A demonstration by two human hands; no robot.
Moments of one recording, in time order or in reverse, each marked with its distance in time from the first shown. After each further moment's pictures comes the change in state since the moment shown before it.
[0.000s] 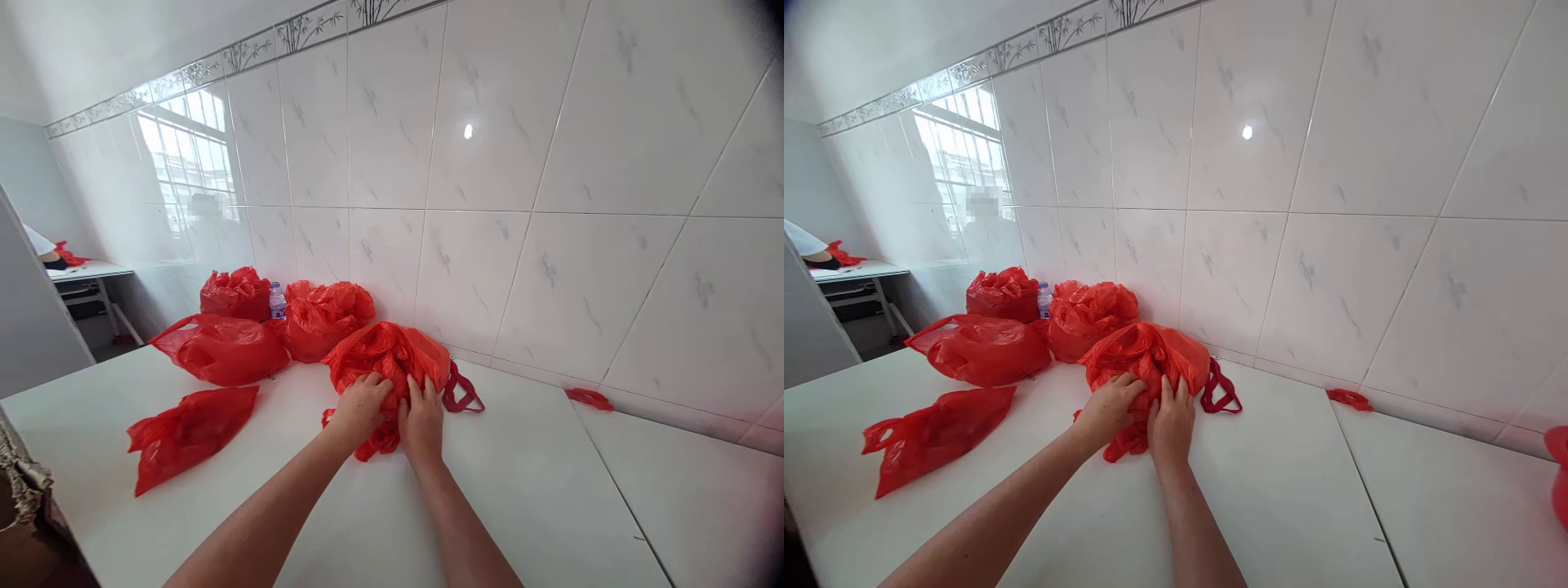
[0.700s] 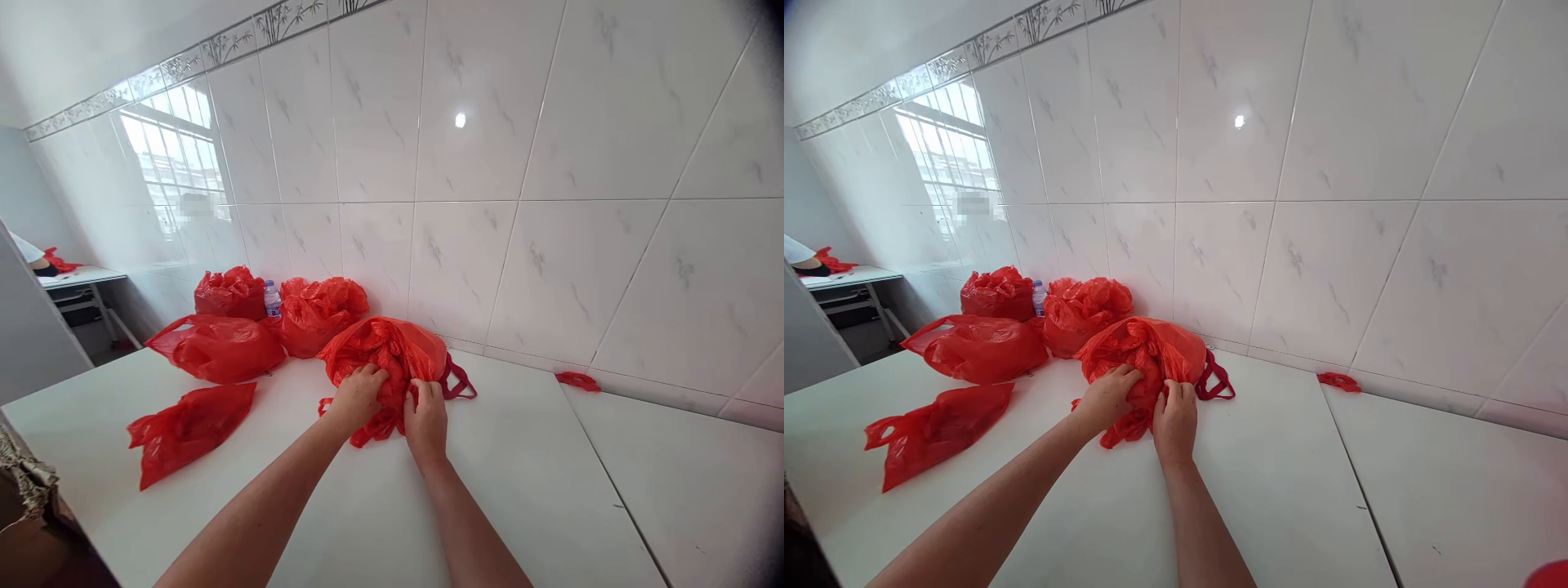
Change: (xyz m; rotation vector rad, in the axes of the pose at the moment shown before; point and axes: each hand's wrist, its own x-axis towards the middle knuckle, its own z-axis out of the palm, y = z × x) left_hand 0.006 0.005 -0.001 0.035 -0.066 -0.034; right_hand -0.010 0.009 -0.019 0.148 0.070 0.051
